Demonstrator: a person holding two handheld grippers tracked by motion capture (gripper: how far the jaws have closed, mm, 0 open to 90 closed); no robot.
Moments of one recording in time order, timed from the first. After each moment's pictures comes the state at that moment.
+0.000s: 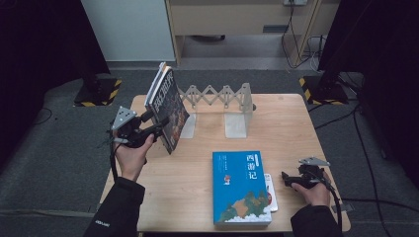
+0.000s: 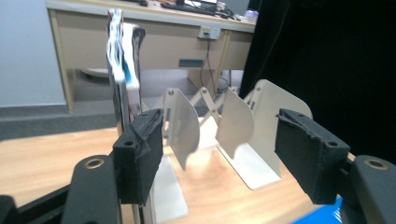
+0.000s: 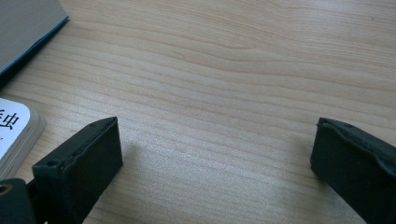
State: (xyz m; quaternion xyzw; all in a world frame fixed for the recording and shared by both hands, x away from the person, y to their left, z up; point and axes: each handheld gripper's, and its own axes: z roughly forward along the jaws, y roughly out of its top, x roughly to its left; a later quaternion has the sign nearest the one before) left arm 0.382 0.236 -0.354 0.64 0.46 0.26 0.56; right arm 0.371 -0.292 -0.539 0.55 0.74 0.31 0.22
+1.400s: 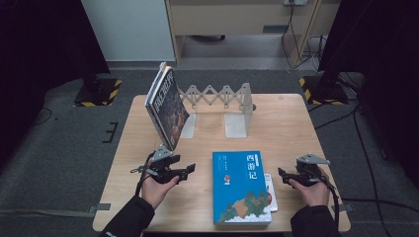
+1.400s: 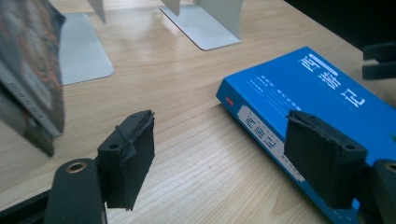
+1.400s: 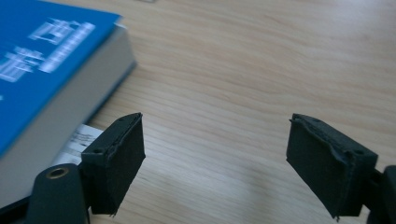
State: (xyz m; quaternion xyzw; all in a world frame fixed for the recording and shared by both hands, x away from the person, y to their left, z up) left arm 0.358 0.184 -0.470 0.76 0.44 0.12 0.47; right arm 0.361 -0.272 -0.507 0.52 0.75 0.35 0.22
